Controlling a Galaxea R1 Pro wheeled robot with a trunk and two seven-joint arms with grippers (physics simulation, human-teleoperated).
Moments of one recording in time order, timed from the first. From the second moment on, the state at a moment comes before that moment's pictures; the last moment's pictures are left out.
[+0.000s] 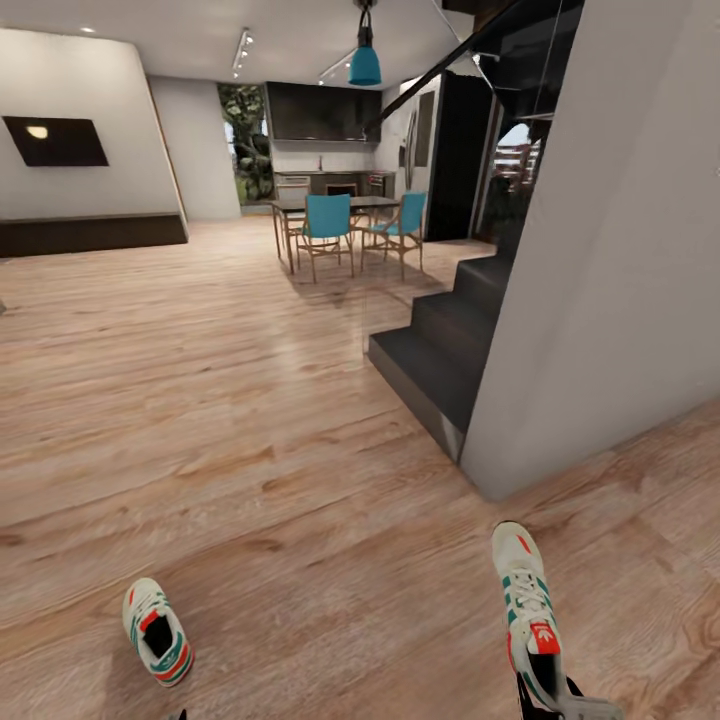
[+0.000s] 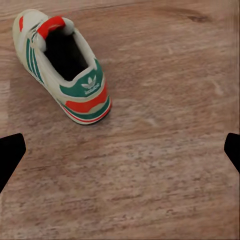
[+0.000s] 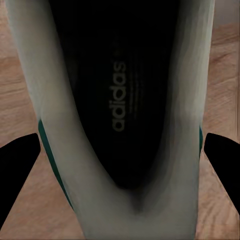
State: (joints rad) left arm -0.13 0.06 0.42 -0.43 -0.08 -0.49 -0.14; right arm -0.29 -0.11 0.00 -0.11 -0.08 -0.88 -0.02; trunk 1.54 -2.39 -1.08
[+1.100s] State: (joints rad) left arm -0.13 0.06 0.42 -0.43 -0.08 -0.49 -0.14; right arm -0.29 -0.11 0.00 -0.11 -0.09 -0.88 -0.02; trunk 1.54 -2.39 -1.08
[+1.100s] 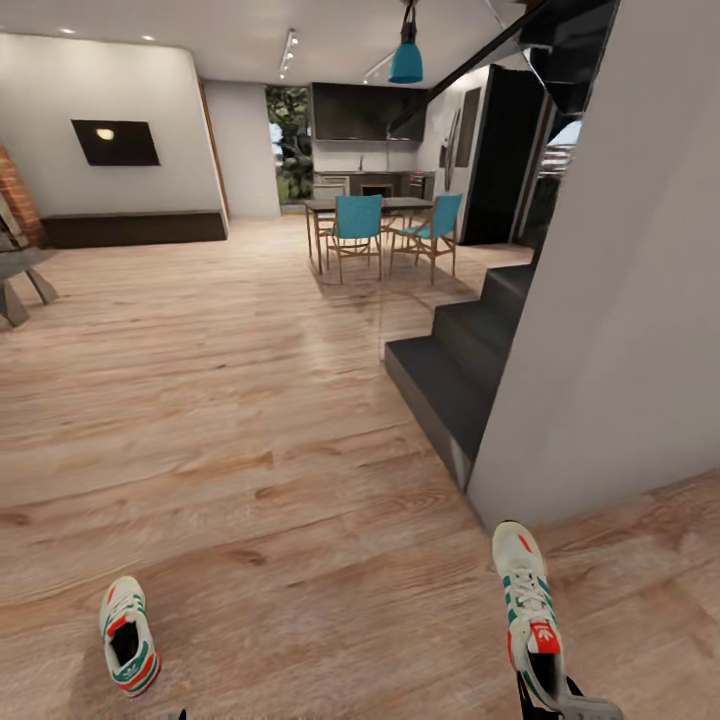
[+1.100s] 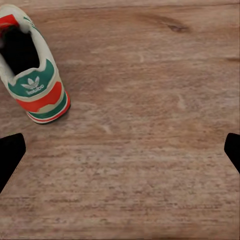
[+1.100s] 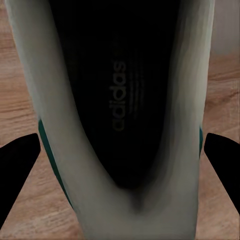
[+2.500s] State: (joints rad) left arm -0.13 0.06 0.42 -0.43 -0.08 -0.49 -0.14; right arm -0.29 -0.11 0.00 -0.11 -0.09 -0.88 -0.02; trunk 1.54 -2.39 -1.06
